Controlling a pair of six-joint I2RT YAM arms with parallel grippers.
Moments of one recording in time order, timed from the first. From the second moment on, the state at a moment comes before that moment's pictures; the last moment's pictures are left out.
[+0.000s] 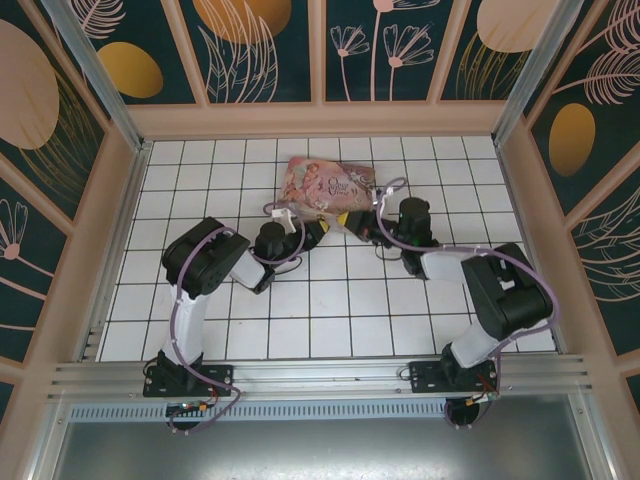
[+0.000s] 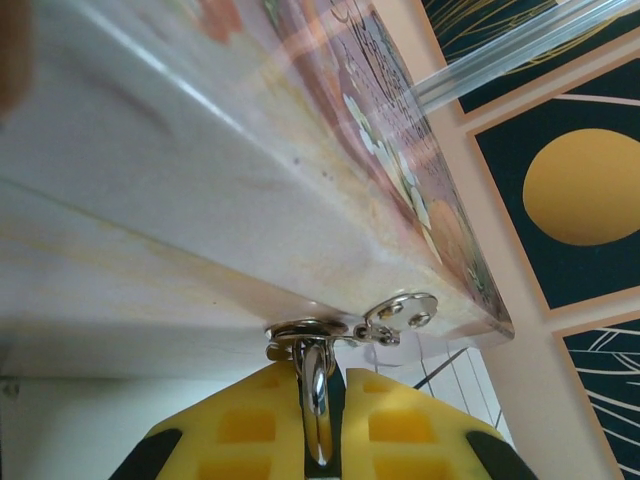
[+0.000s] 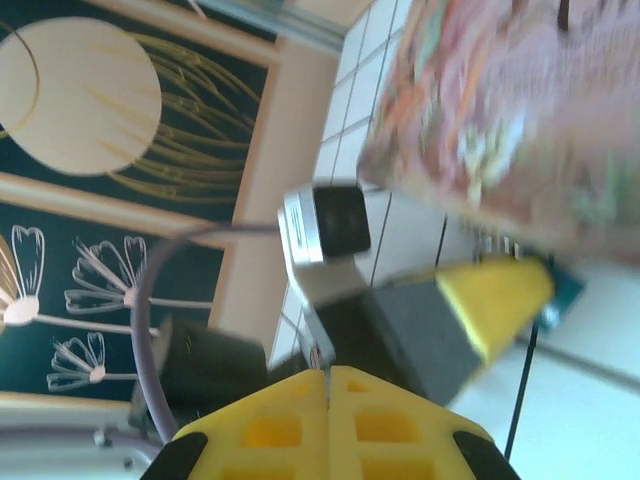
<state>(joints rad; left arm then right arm) -0.60 2.10 0.72 1.19 0.26 -1.01 0.42 1.58 0.57 0.77 -0.73 1.03</state>
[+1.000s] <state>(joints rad) -0.60 1.94 0.58 1.17 0.34 -1.28 0.57 1.75 0.34 1.21 -0.48 1.30</state>
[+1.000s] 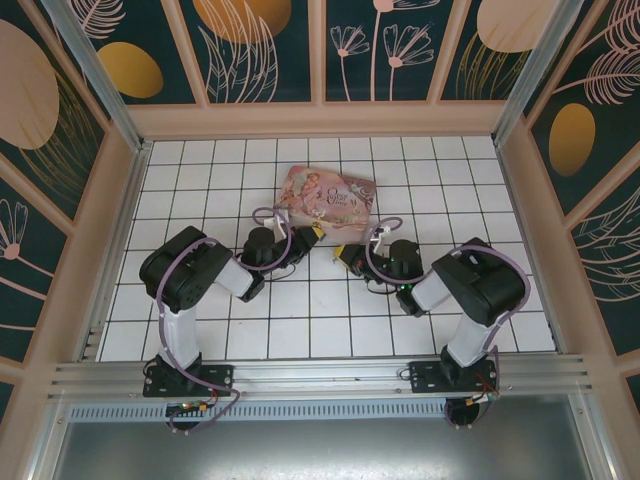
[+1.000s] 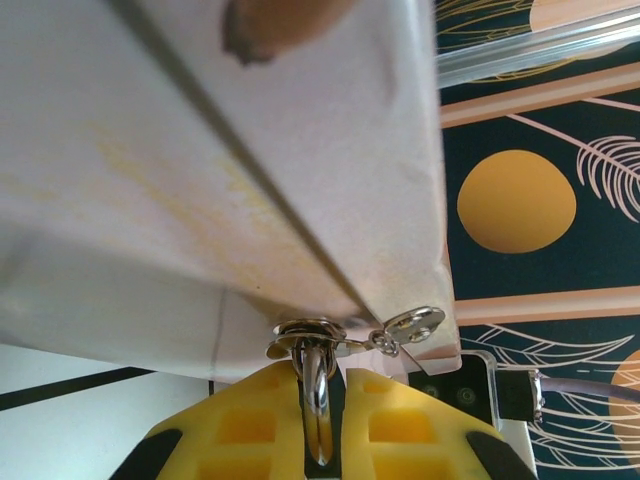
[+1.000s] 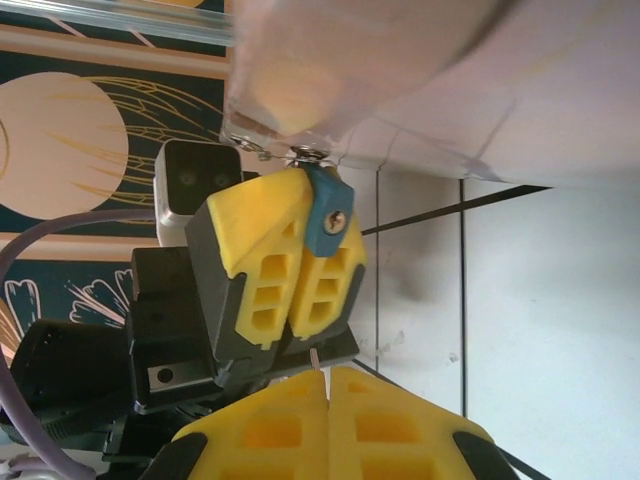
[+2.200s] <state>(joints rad) -0.60 1.94 0.58 1.19 0.34 -1.32 0.59 1.87 0.41 1.29 -0.39 1.39</state>
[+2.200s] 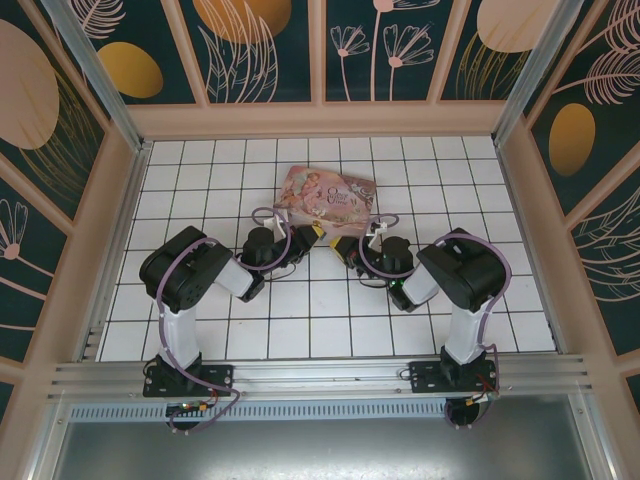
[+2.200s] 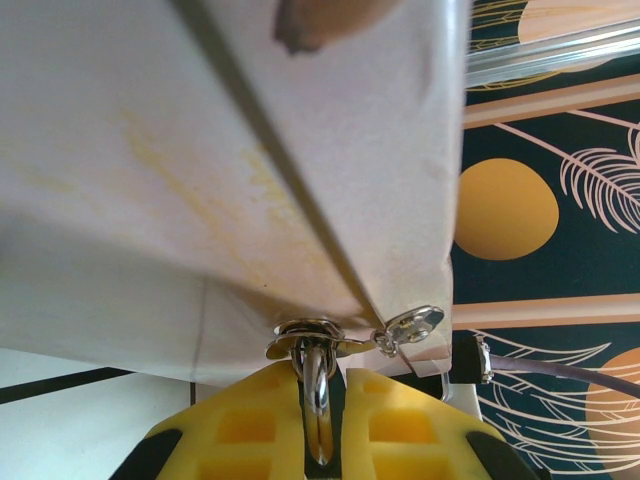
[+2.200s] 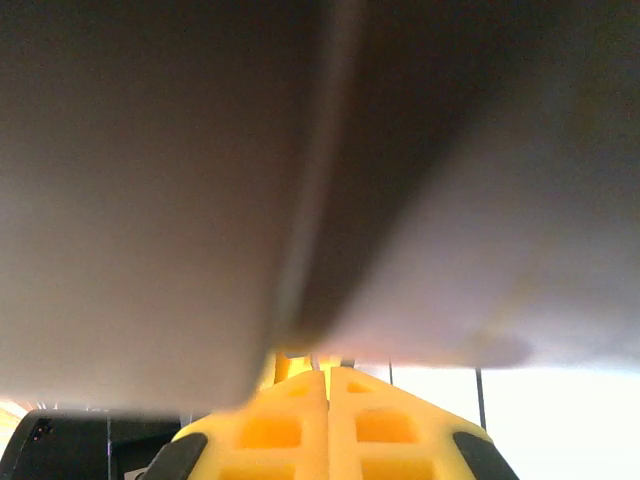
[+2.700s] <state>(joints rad) -0.60 1.94 0.58 1.19 0.34 -1.32 0.58 1.87 0.43 1.29 -0.39 1.39</state>
